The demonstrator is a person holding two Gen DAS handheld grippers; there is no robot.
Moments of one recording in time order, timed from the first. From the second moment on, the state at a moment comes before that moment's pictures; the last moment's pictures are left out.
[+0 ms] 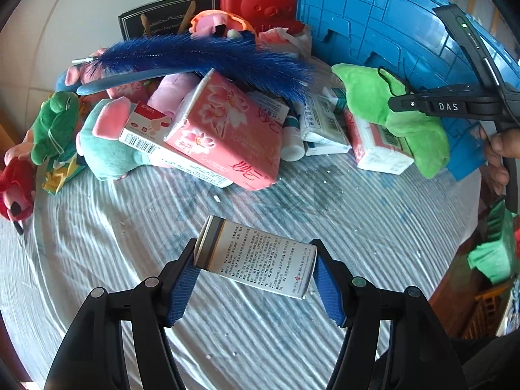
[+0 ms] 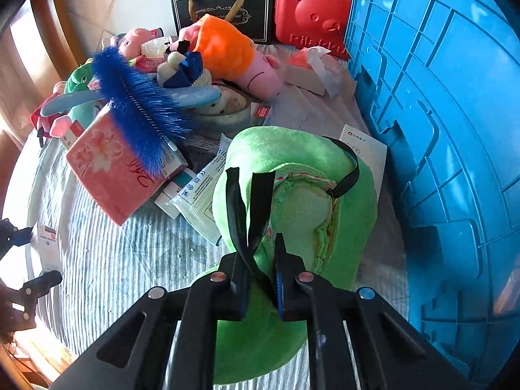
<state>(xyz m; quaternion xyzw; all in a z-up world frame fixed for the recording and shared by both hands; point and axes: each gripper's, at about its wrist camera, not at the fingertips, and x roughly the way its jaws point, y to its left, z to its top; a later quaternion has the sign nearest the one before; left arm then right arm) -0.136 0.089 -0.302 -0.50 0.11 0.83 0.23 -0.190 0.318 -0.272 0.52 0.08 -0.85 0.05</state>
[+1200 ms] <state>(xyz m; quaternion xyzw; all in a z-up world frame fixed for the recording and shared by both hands) -0.145 0.038 -0.109 -0.34 0.05 0.92 0.17 -0.132 0.276 -0.088 0.37 0.07 -0.92 0.14</state>
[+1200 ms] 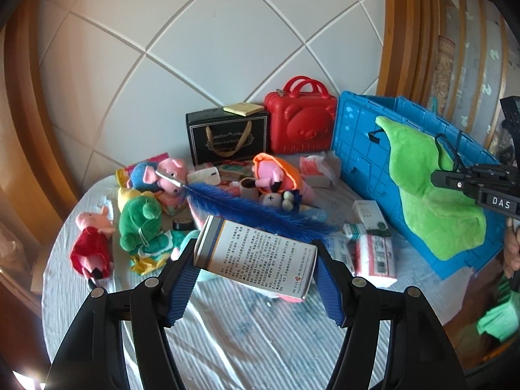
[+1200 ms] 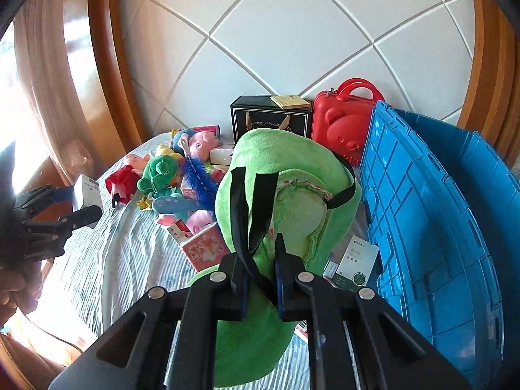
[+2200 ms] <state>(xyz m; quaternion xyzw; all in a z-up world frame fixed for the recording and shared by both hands) -0.154 0.148 -0.037 -0.29 0.05 0.95 0.13 -0.129 0.380 0.013 0.27 0.07 -0.94 0.18</state>
